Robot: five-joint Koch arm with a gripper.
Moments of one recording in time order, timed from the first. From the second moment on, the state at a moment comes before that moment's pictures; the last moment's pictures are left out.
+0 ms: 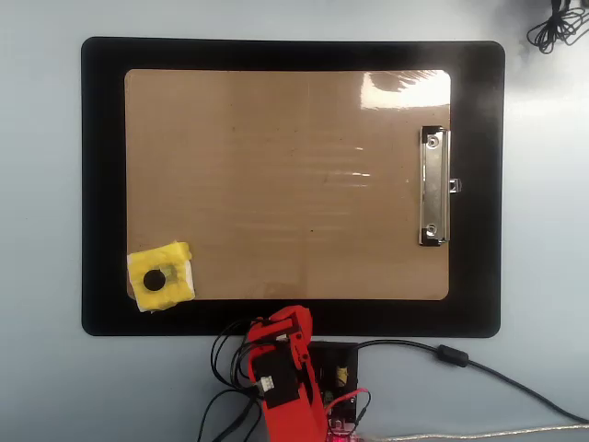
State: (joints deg) arm -20.0 132.3 140.2 78.8 -89.8
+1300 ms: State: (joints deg) arm -13.0 132.3 143.7 78.8 -89.9
